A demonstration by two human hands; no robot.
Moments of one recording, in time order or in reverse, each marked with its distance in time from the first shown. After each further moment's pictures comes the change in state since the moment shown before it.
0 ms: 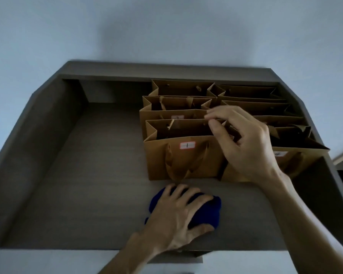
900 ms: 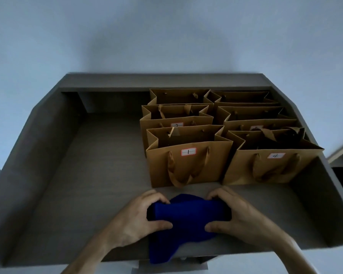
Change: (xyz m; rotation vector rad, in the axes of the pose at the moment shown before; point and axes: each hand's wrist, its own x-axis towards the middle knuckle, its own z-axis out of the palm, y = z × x) left_hand -0.039 -0.069 -0.046 -0.655 -0.144 -0.240; right_hand -0.111 0.002 0.012 0.227 -0.787 0.647
